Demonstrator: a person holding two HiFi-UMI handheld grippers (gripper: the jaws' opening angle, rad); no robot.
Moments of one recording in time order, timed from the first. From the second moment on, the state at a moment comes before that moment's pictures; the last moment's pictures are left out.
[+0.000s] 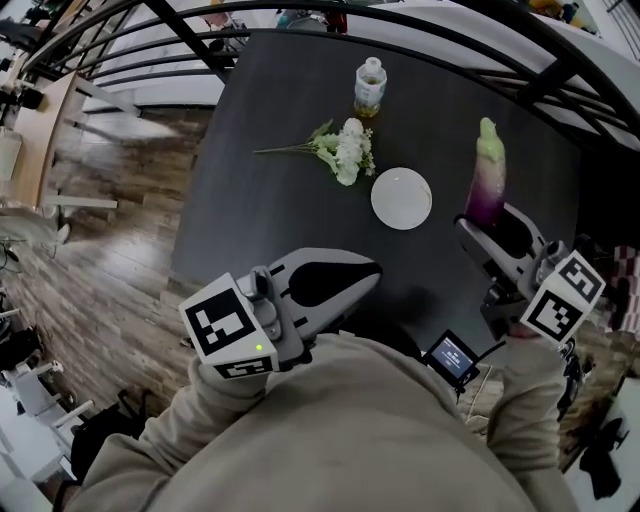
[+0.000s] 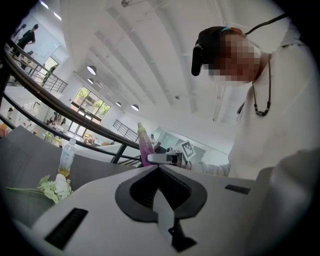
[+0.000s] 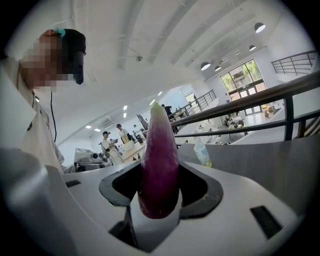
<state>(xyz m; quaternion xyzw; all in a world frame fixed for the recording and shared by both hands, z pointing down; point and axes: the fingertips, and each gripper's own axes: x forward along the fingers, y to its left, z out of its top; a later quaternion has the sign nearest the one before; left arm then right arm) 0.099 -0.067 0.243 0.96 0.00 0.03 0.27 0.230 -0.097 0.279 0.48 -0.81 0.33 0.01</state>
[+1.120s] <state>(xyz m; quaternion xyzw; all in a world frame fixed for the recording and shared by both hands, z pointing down) 0.025 -0.053 0.267 0.94 -0.15 0.02 0.30 0.221 -0.130 0.457 0.44 -0.77 0.43 0.15</state>
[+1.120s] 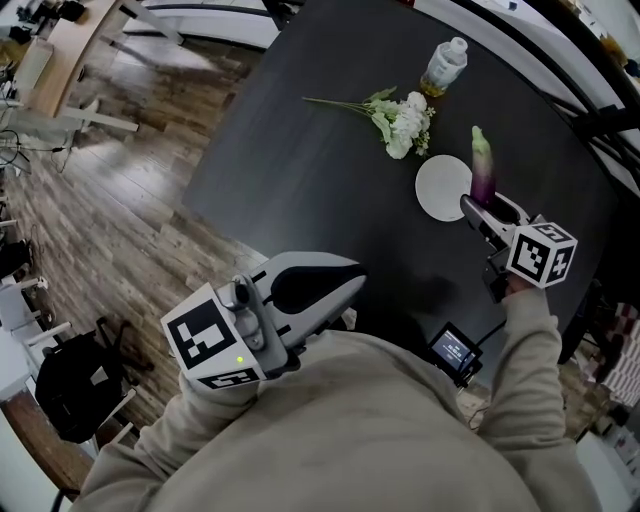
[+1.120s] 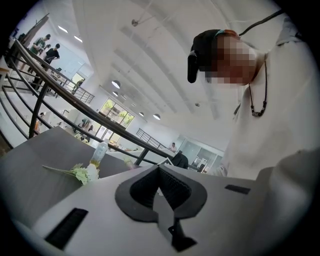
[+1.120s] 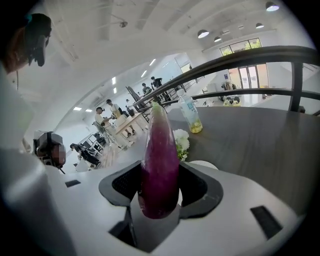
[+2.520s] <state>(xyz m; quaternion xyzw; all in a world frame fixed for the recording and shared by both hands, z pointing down) -0.015 -0.062 0.285 0.93 -0.20 0.00 0.32 0.236 -0.139 0.602 0.46 -0.68 0.48 0.32</state>
